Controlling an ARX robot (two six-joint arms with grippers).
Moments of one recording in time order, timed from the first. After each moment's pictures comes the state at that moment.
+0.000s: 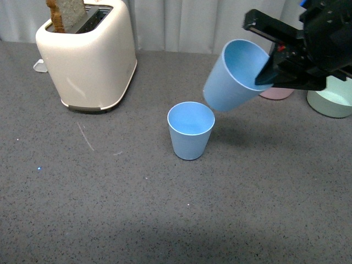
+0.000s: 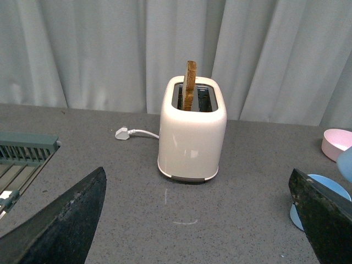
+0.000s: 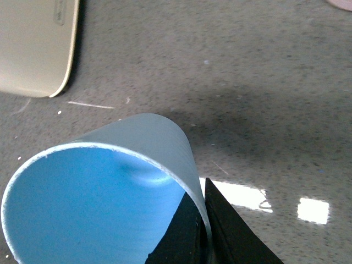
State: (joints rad) left arm 0.00 0.00 0.02 0.00 0.00 -0.01; right arm 0.25 1.82 1.10 -0.19 -0.24 0.37
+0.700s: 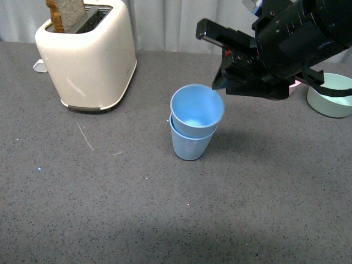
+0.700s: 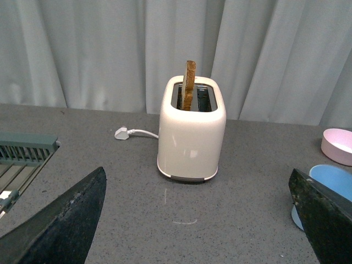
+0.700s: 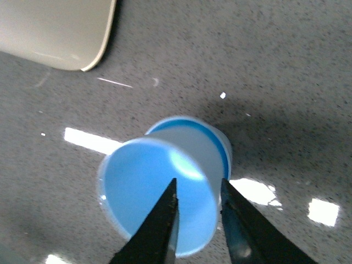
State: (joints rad) left arm 0.00 0.00 0.02 0.00 0.00 -0.01; right arm 0.35 1.88 1.14 -0.16 -0.28 0.41
